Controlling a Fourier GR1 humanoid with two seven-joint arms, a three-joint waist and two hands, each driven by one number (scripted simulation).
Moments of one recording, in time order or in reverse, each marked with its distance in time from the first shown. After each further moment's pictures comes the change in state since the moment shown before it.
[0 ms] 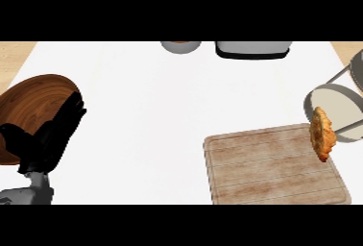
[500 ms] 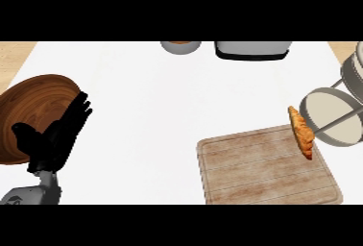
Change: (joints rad) left arm -0.009 -0.039 -0.015 0.002 -0.044 0.017 0.006; right arm -0.113 0.088 0.043 0.139 0.147 -0.158 -0.059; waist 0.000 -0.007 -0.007
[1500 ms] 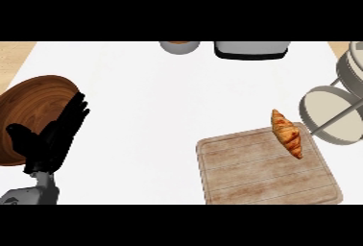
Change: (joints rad) left arm 0.005 -0.011 0.030 -0.007 -0.009 -0.023 0.004; right arm -0.193 0.104 -0.119 0.218 -0.110 -0.030 -0.010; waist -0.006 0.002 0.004
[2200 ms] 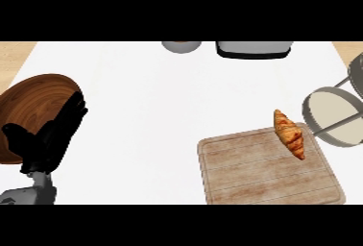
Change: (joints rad) left arm -0.001 0.005 0.012 -0.008 0.003 -0.016 0.005; right arm -0.078 -0.166 -0.292 0.216 -0.290 0.119 0.112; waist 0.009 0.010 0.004
